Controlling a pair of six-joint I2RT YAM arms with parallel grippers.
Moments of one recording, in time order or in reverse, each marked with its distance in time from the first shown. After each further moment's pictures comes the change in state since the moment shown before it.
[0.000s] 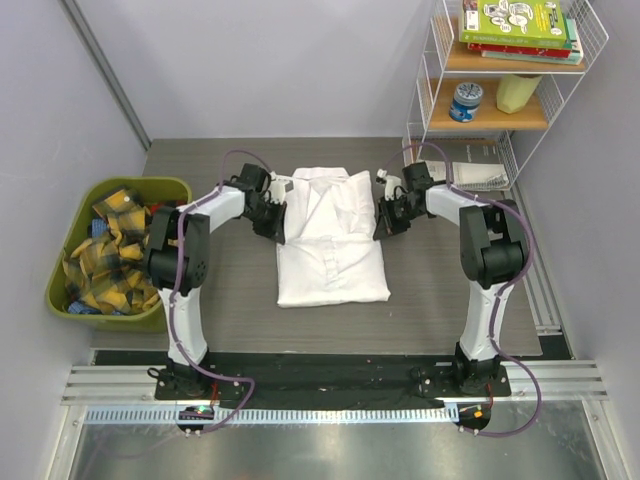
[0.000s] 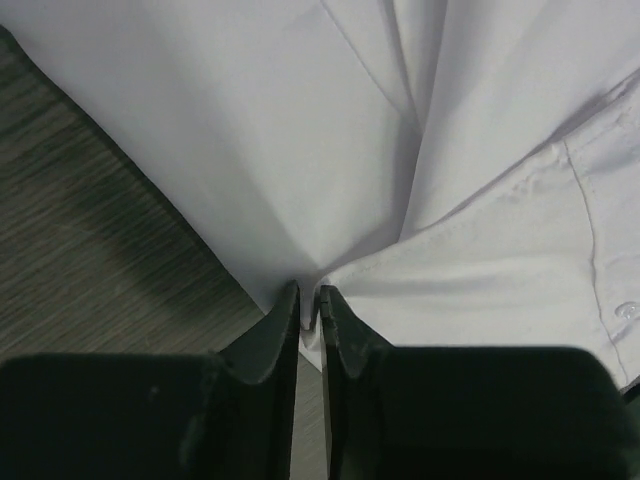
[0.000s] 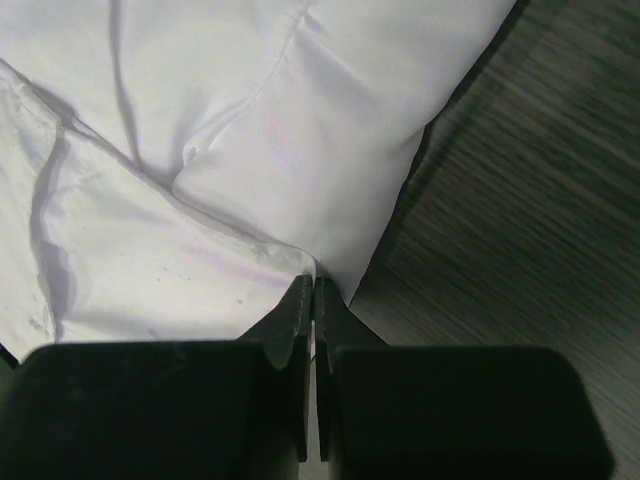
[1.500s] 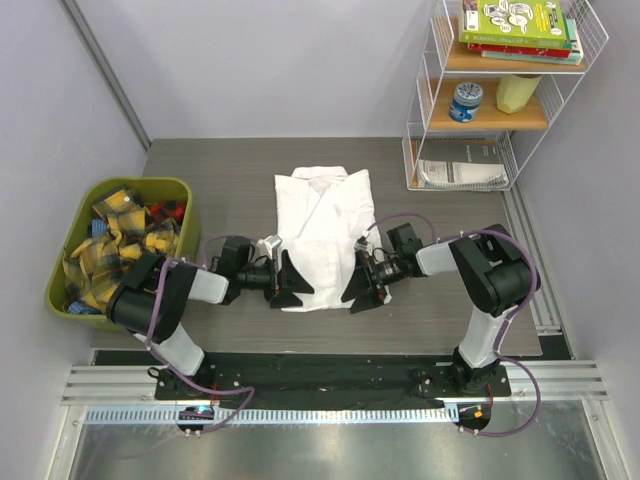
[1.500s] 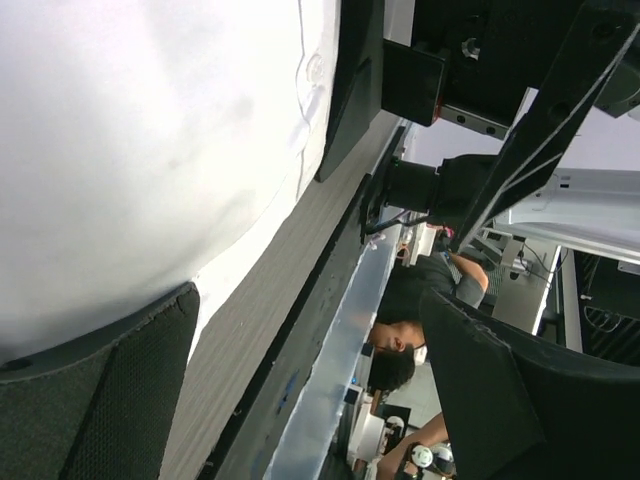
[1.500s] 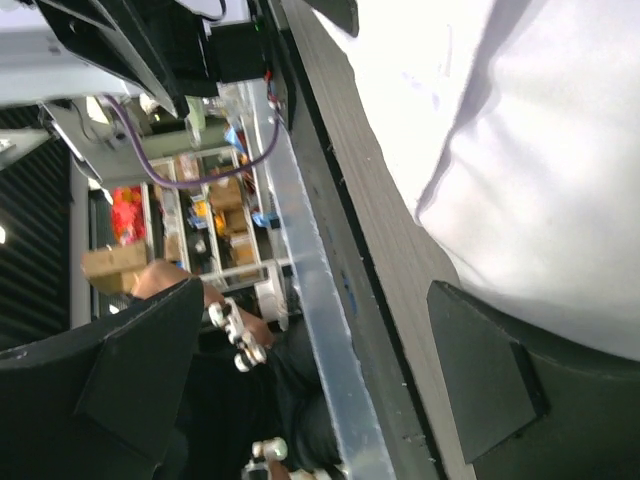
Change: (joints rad) left arm -0.084 -0.369 -0.966 1.096 0.549 -0.963; right arm 0.206 -0.192 -0.652 0.557 -0.689 0.575
